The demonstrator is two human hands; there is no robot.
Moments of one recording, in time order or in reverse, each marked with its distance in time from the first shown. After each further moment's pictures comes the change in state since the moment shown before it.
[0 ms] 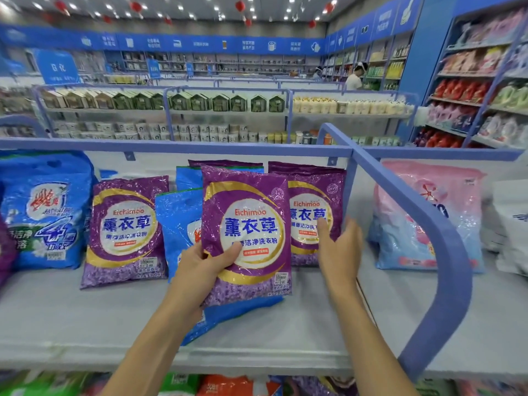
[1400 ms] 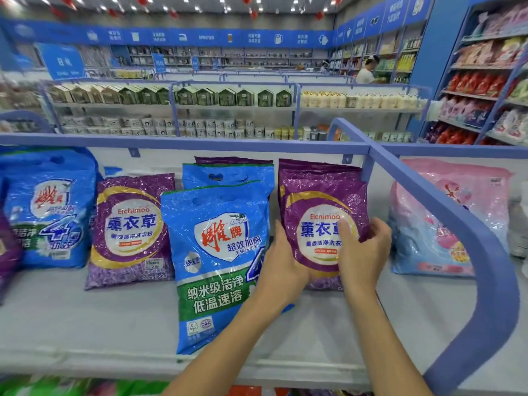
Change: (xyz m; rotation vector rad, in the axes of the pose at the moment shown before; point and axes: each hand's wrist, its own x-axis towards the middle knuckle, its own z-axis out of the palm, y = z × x) left_hand 0.041 -0.046 0.088 0.535 -0.141 0.385; right_hand 0.005 -0.004 0.002 0.118 0.167 0.111
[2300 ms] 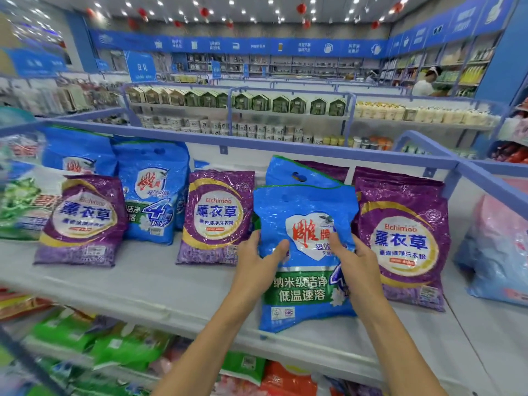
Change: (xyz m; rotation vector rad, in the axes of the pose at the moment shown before) left_hand -0.040 -0.054 -0.151 -0.196 0.285 -0.230; right_hand -0.106 -0.024 0.060 0.249 -0.632 0.142
